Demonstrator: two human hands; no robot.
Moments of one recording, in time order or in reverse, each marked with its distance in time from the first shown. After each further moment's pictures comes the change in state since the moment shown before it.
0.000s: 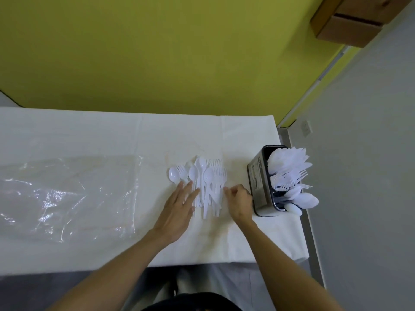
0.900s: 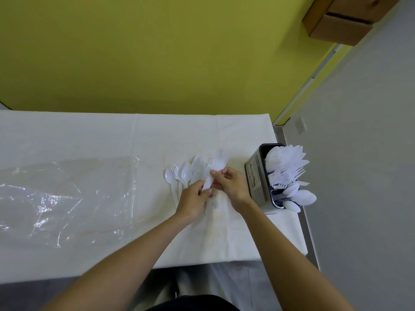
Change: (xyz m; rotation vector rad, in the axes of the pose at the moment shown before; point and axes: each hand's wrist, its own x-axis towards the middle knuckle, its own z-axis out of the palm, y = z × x) left_hand 0.052 0.058 -0.037 -0.822 -0.050 -0.490; right_hand 0.010 -0.042 -0.015 0.741 -0.246 0.012
